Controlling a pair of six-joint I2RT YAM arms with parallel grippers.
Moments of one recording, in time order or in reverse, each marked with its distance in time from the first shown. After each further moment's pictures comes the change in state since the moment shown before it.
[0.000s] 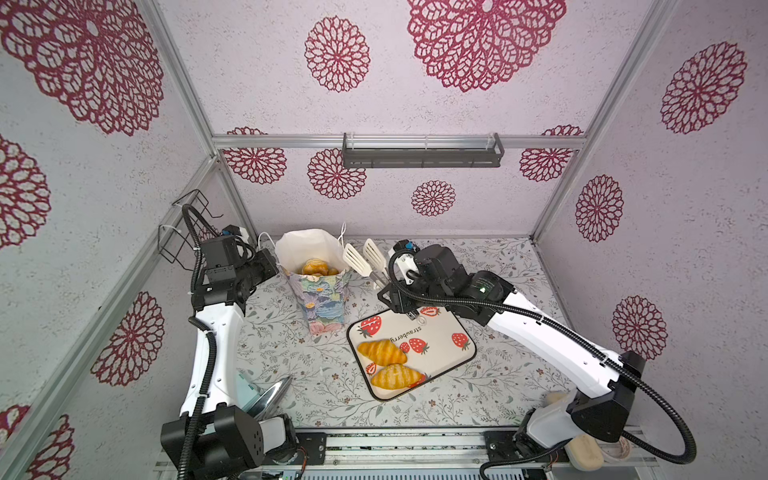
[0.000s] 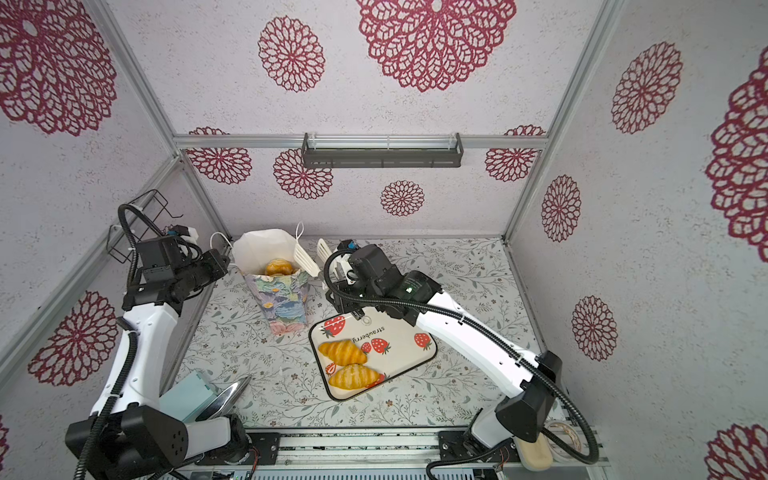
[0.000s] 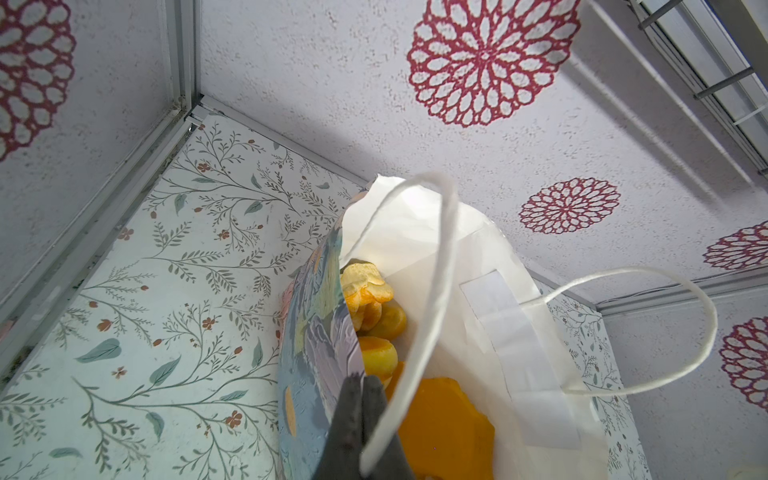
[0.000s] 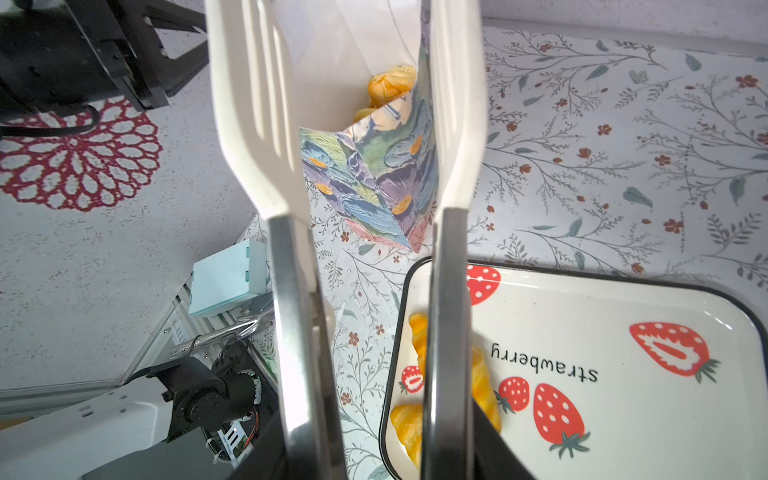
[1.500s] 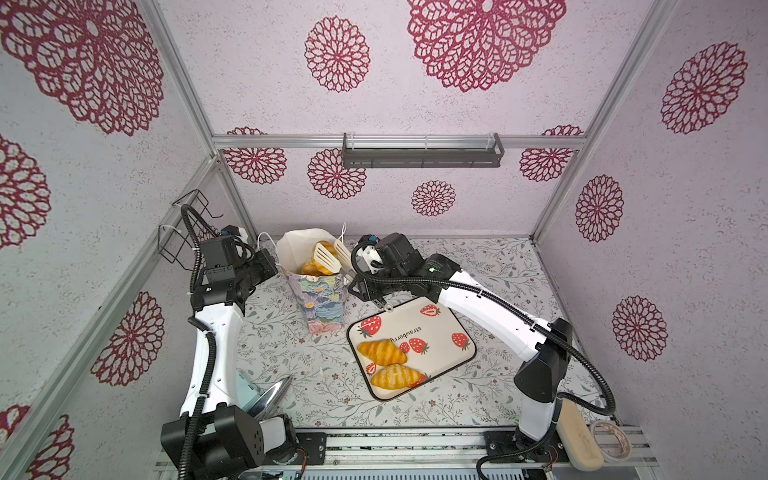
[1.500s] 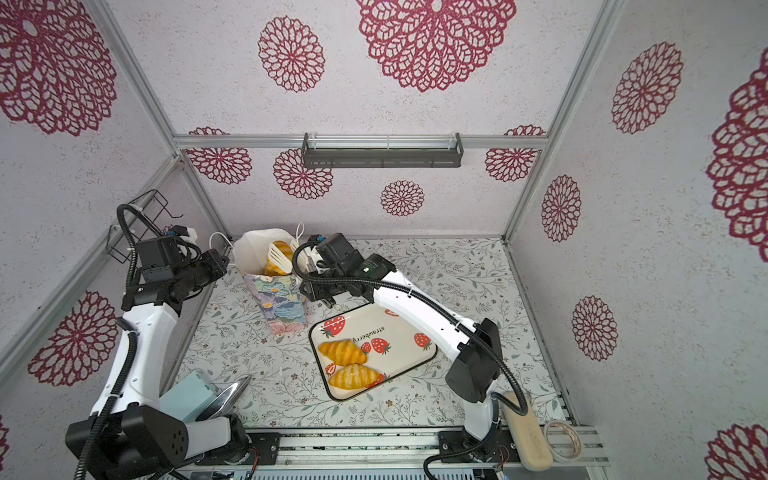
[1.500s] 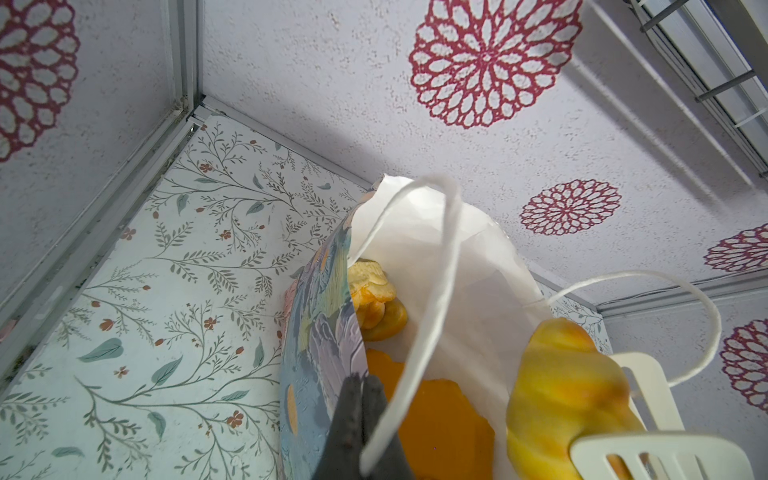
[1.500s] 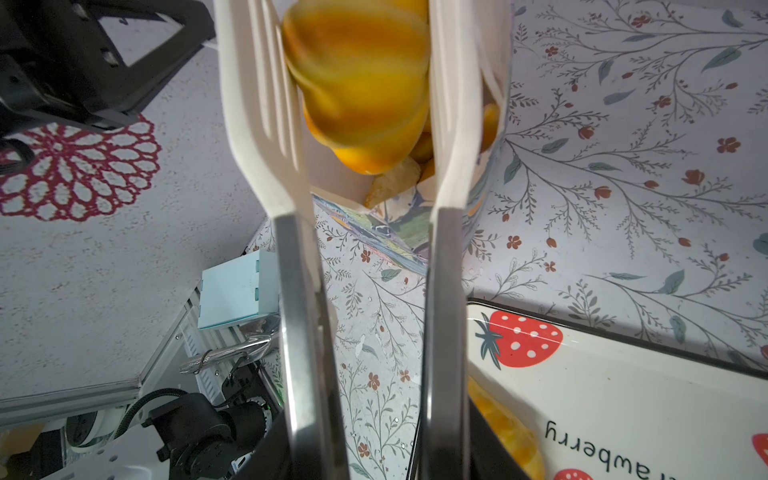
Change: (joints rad) left arm 0.006 0.000 0.000 0.000 0.003 0.000; right arm 0.004 0.368 0.330 -0.002 -0.111 -0.016
